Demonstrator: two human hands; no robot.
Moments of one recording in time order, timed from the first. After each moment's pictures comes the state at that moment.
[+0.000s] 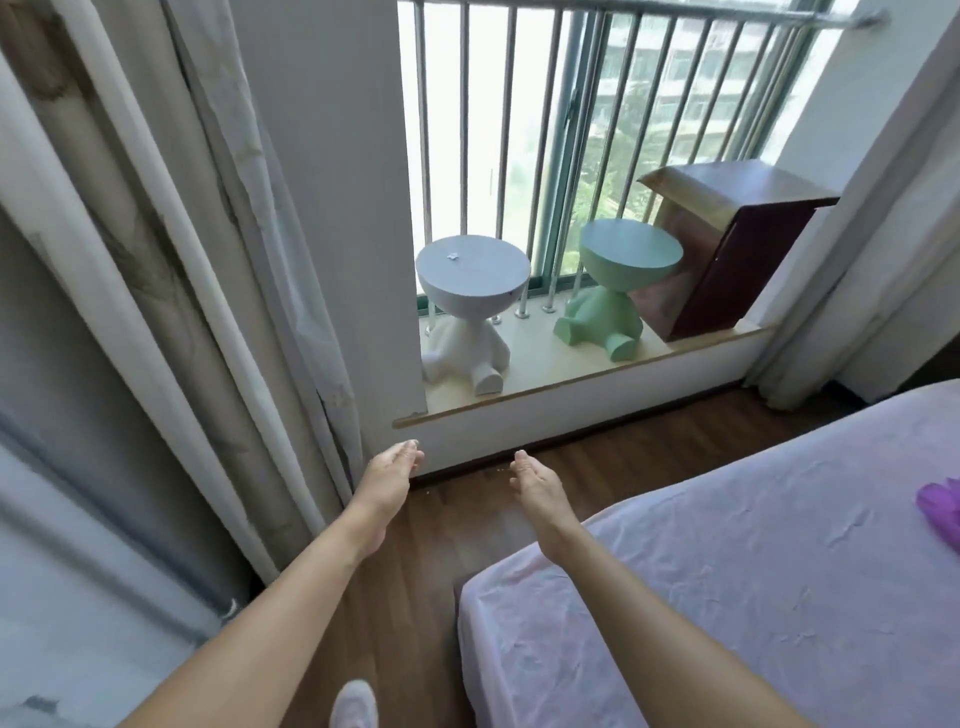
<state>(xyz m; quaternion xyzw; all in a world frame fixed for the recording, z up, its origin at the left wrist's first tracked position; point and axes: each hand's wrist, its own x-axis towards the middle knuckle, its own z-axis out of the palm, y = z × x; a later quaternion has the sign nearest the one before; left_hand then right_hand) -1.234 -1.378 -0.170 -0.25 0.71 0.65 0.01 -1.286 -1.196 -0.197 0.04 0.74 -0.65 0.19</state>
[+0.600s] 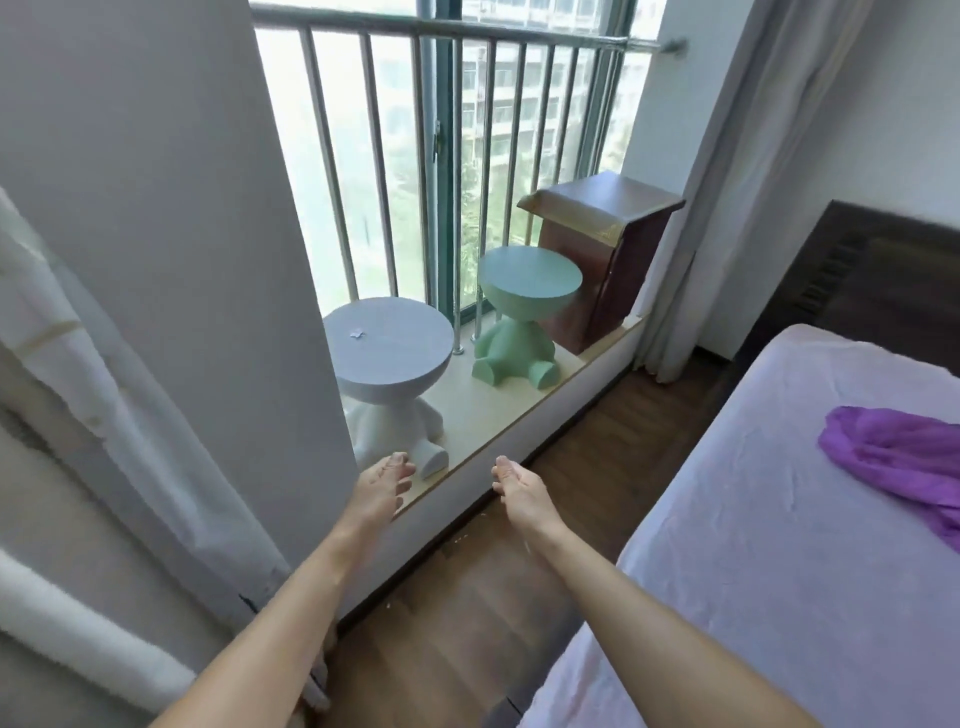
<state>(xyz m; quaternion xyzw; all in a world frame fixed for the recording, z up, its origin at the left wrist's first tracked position) -1.511 -1.511 -0.150 -0.10 0.72 0.67 0.12 -1.495 -1.329 -0.171 0.15 0.77 -0.62 0.05</state>
